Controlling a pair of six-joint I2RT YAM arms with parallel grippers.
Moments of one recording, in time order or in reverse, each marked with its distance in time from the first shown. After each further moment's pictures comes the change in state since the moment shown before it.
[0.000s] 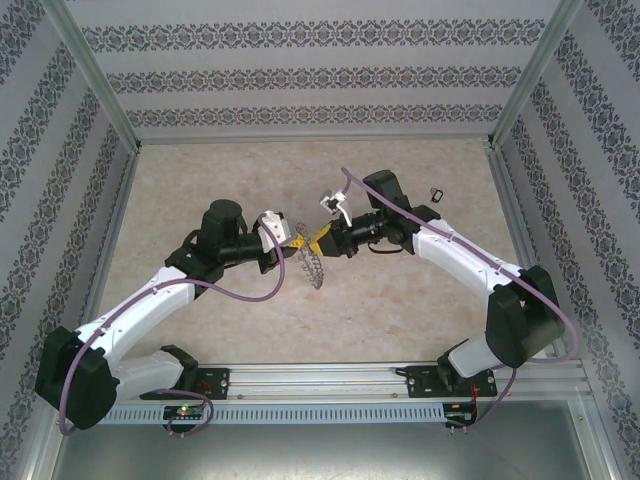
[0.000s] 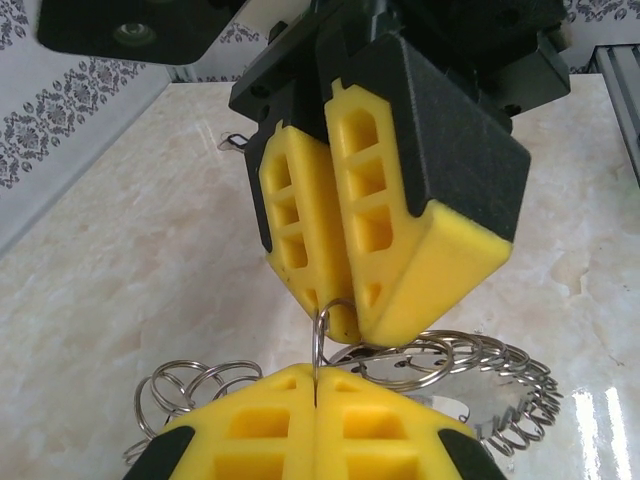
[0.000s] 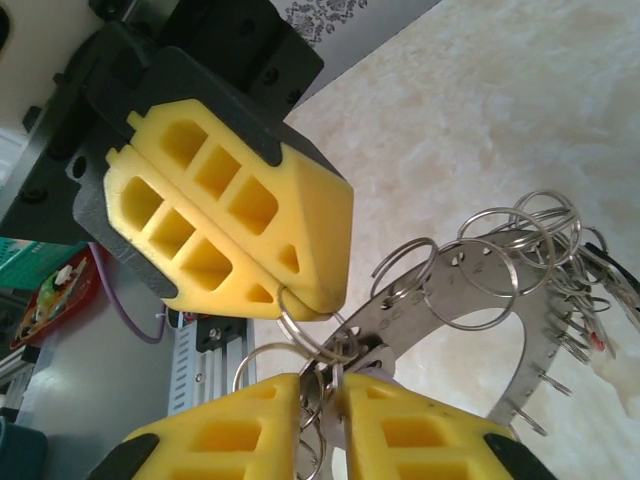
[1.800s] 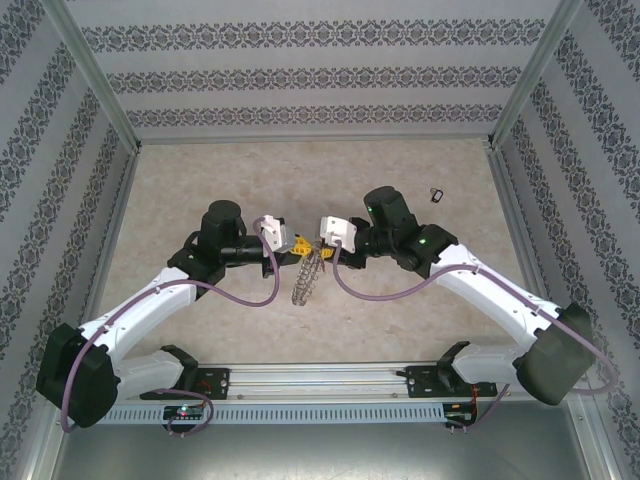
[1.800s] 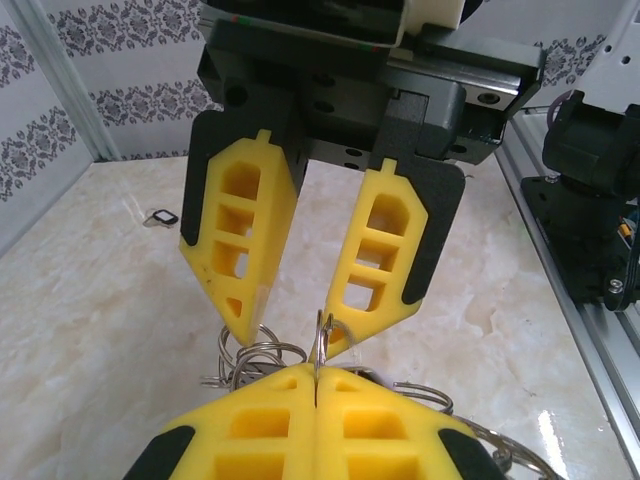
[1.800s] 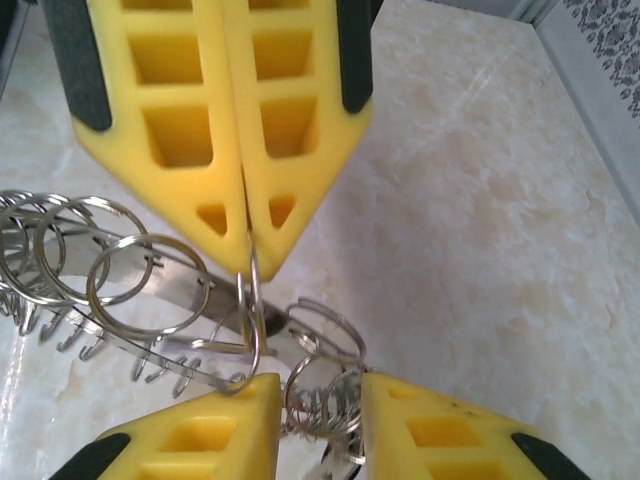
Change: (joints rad) left arm 0.000 0.012 -0.023 0.108 0.221 -0.019; right arm 0.148 -0.238 -0.064 -0.088 0.547 -0.657
